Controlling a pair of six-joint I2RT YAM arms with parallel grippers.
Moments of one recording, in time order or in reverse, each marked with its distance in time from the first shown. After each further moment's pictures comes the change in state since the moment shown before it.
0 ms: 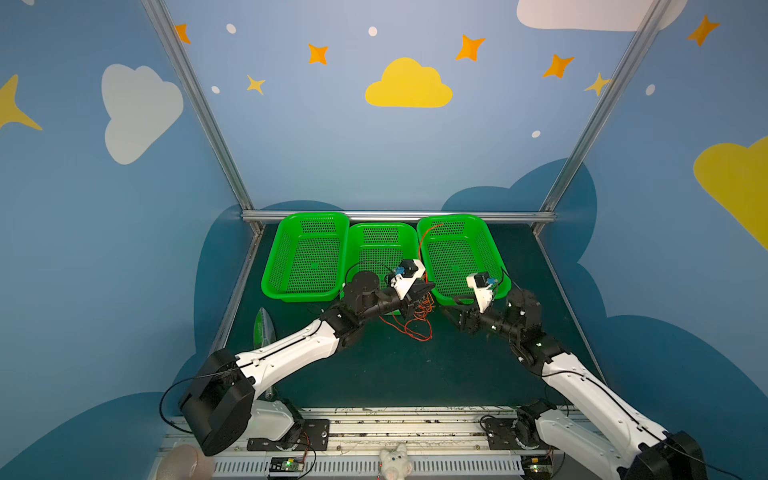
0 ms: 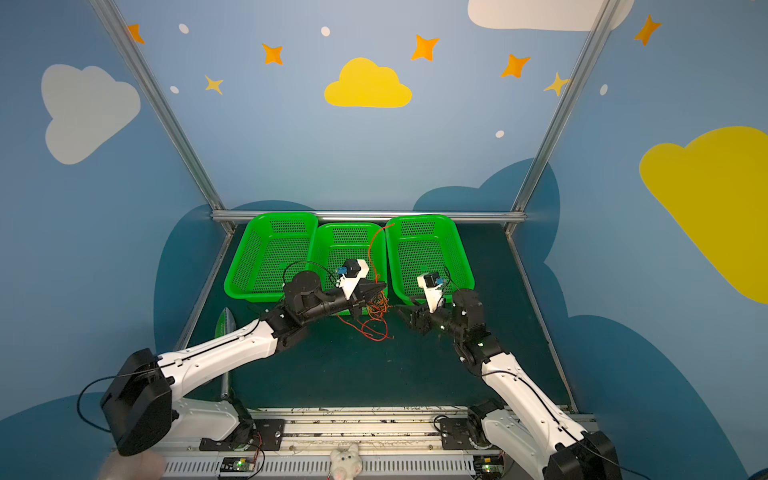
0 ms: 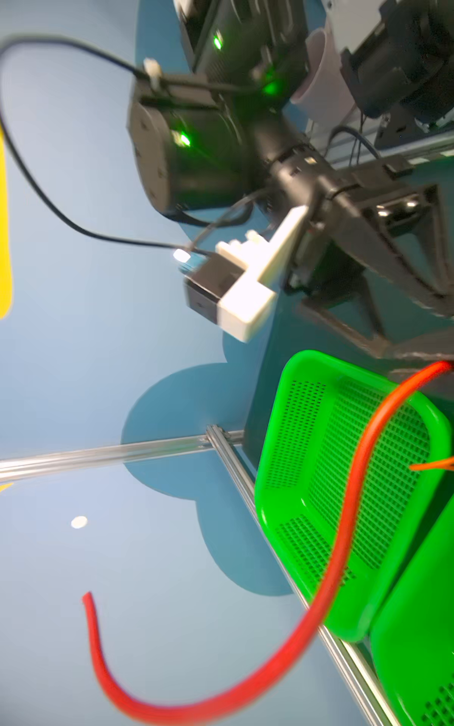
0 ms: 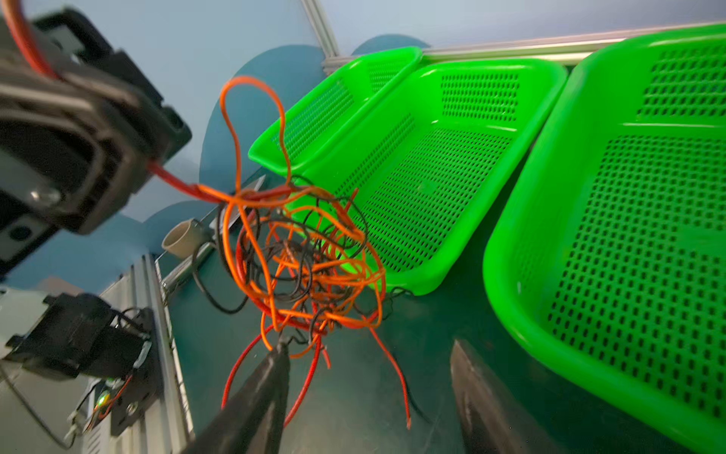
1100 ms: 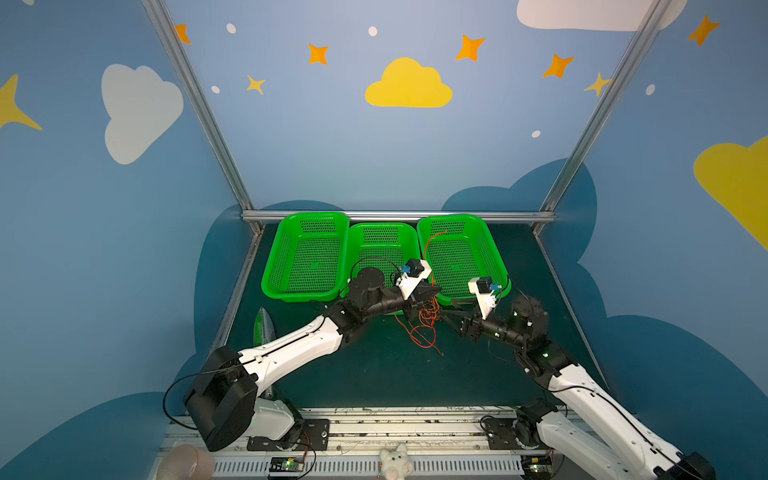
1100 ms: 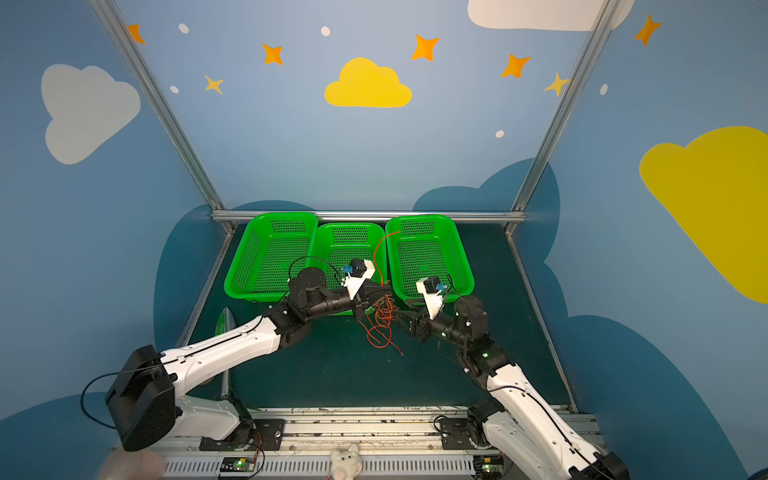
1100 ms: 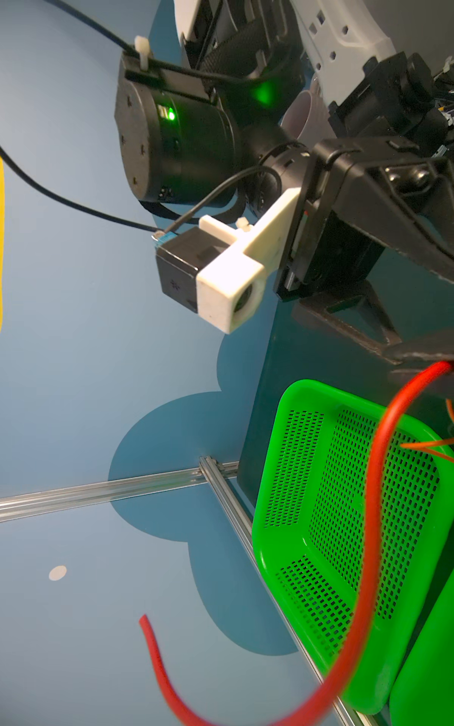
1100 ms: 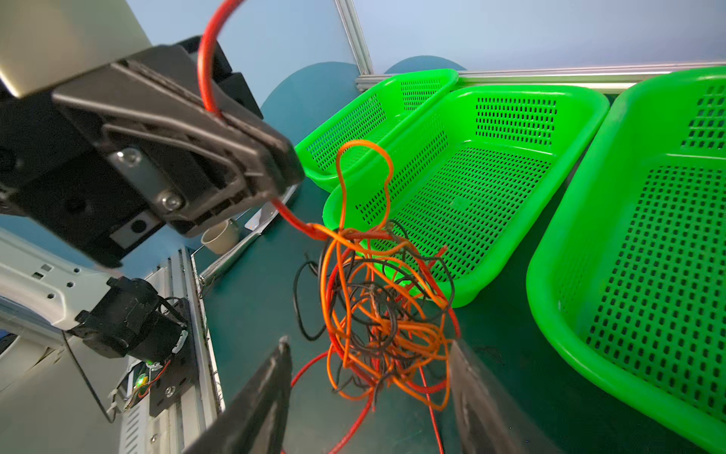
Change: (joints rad) left arm -0.006 0.034 0.044 -0.047 0.068 -0.014; right arm 0.039 -0.106 -0.021 -0.009 -0.012 0.029
